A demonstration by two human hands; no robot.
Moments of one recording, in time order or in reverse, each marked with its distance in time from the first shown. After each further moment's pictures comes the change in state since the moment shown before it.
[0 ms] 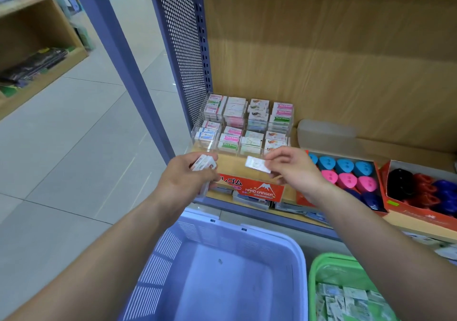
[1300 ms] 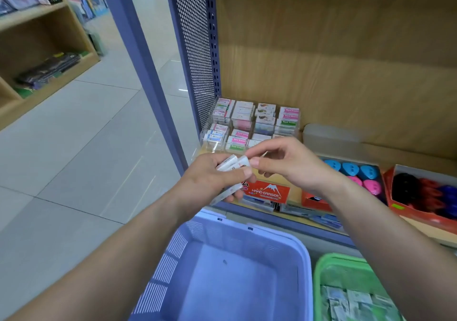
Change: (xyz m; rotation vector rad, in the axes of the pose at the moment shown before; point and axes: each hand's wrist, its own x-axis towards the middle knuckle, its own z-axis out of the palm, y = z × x) left_hand -0.016 0.014 0.008 0.036 -0.286 0.093; right_hand -0.034 -0.059 0.015 -0.071 -0.356 -0.365
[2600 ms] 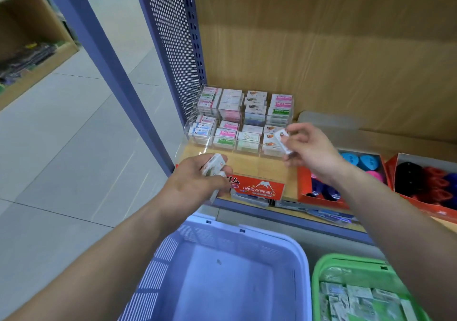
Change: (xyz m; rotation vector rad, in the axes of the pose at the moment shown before) left_hand 0.029 -0.026 0.004 0.020 0.134 -0.100; right_hand 0.019 0.087 -0.061 0.195 0.425 0.357
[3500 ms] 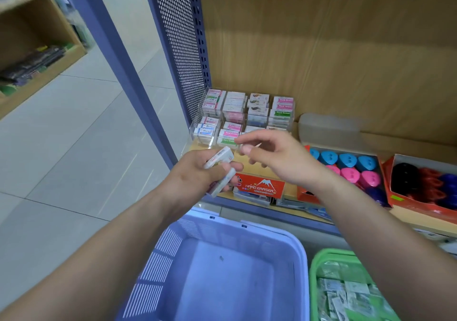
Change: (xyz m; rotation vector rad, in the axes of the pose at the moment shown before) left_hand -0.009 0.012 -0.005 -0.048 -0.093 0.057; right_hand -0.050 -0.043 0.054 -0.314 -0.307 -0.400
